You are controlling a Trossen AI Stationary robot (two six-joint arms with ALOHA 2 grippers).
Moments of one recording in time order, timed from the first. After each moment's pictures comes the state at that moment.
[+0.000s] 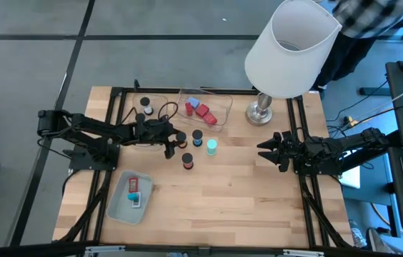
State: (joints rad) left arm 0.20 1.32 0.41 0.39 -0.08 -0.14; right arm 0.27 0.12 0.02 0.06 0.30 0.62
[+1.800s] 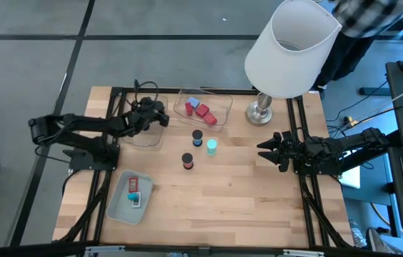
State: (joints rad) left arm 0.46 1.21 0.38 0.27 -0.62 -0.38; right arm 0.27 0.12 0.02 0.06 0.30 0.62
